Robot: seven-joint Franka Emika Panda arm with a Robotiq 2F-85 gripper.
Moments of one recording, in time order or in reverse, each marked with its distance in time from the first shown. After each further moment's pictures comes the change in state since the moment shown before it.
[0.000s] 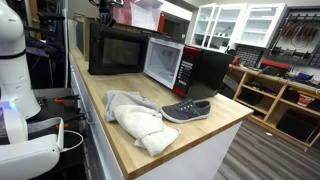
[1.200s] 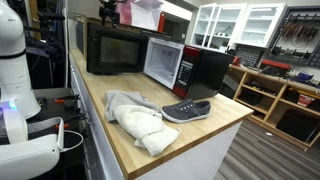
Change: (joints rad) arm -0.004 0.029 -0.017 0.055 0.342 0.295 0.000
